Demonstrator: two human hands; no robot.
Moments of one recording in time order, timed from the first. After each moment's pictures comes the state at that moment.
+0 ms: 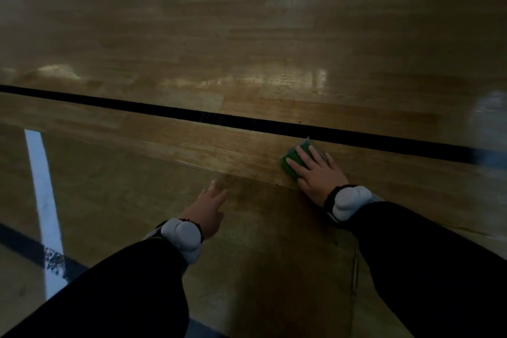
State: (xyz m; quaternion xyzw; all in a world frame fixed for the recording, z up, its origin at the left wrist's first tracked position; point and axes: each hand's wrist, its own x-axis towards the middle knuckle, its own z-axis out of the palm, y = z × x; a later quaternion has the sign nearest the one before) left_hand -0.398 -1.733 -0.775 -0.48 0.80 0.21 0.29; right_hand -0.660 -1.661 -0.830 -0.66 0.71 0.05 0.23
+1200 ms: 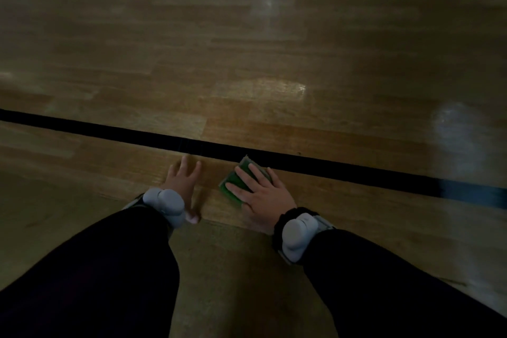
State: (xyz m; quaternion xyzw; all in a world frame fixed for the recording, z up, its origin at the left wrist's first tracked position) left_hand -0.435 -1.904 -0.810 -0.45 0.80 0.11 0.38; right_hand -0.603 -1.764 -0.841 -0.72 0.66 0.00 0.21
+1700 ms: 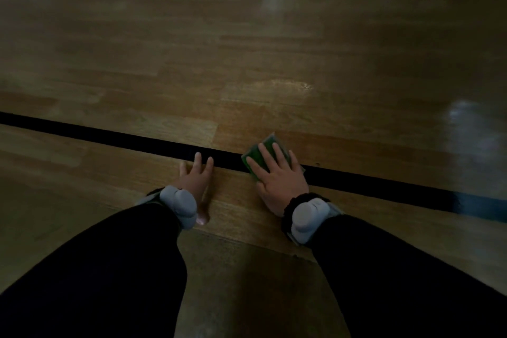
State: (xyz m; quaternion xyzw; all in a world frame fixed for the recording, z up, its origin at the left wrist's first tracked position) left_hand -0.451 -1.940 -0.816 -0.44 0.78 0.14 0.41; right_hand -0.622 -1.820 -0.847 -0.65 0.73 0.00 0.20
